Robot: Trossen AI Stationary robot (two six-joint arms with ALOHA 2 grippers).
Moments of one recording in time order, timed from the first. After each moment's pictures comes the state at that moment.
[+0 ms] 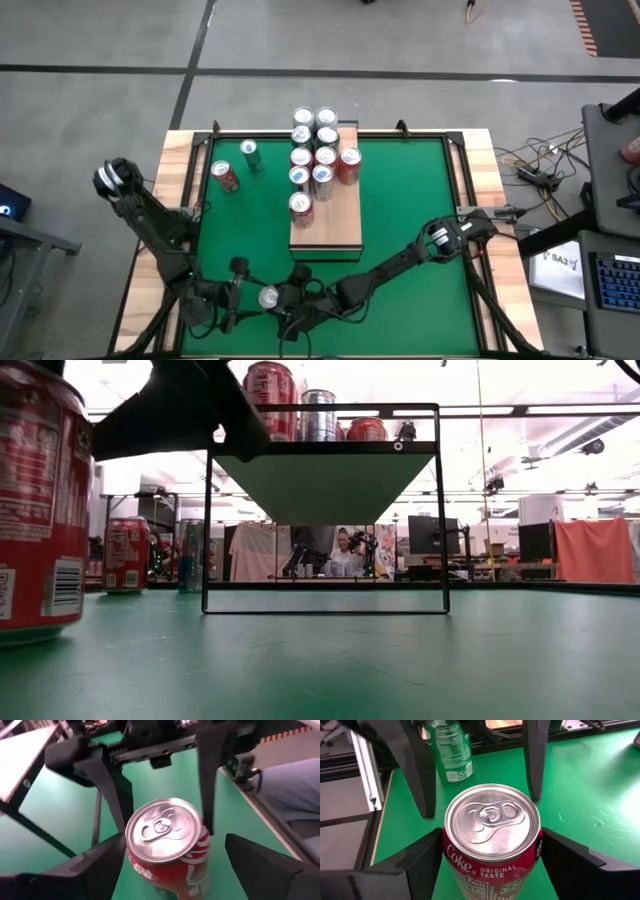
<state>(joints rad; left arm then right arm) -1.00 1.35 0.61 0.09 -0.76 -0.32 0.47 2.38 1.94 -0.10 0.51 0.42</state>
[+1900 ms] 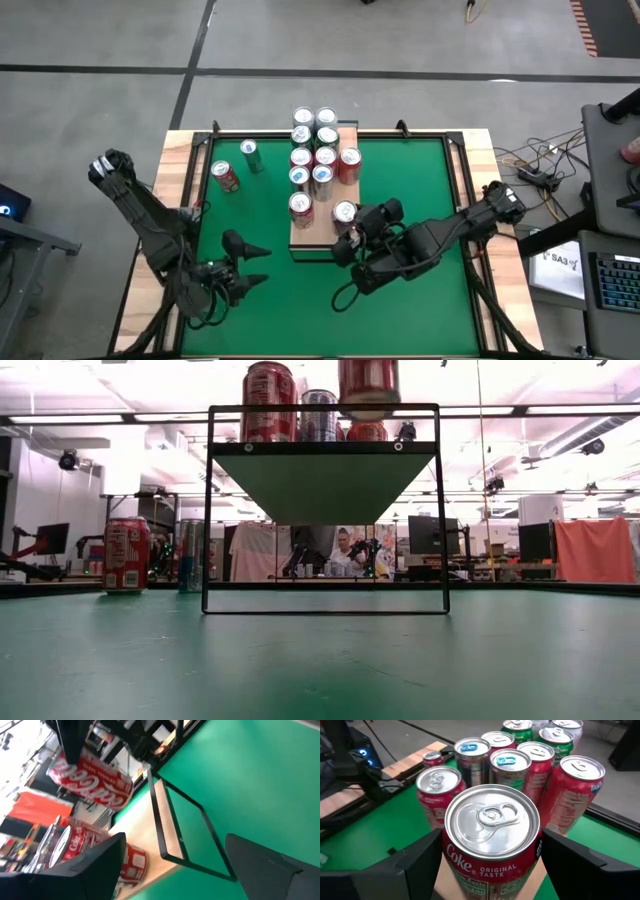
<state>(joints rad) -0.87 1.21 0.91 -0.37 -0.96 0.25 0.46 1.82 1.94 -1.24 1.00 1.14</state>
